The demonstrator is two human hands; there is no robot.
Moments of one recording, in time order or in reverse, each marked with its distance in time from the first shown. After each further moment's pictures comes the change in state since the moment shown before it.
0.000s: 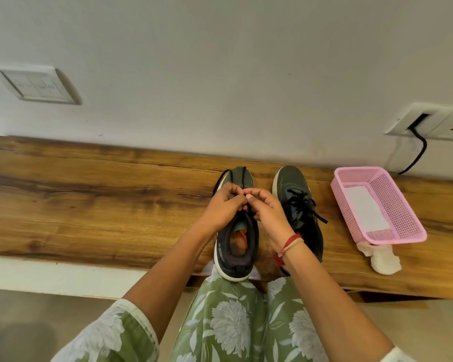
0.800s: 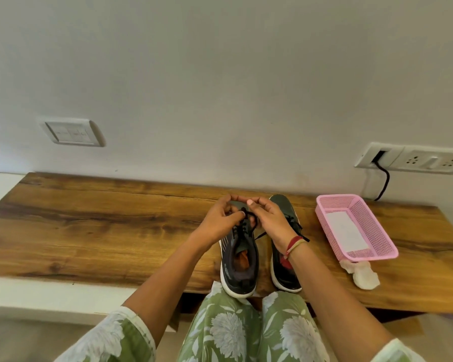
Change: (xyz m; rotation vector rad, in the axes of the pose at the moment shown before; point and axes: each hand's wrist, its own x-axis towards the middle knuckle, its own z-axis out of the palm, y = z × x) left_hand -0.038 0.050 -0.013 0.103 -0.057 0.226; right_hand -0.020 -0.062 -0.013 -0.086 -0.102 -0.118
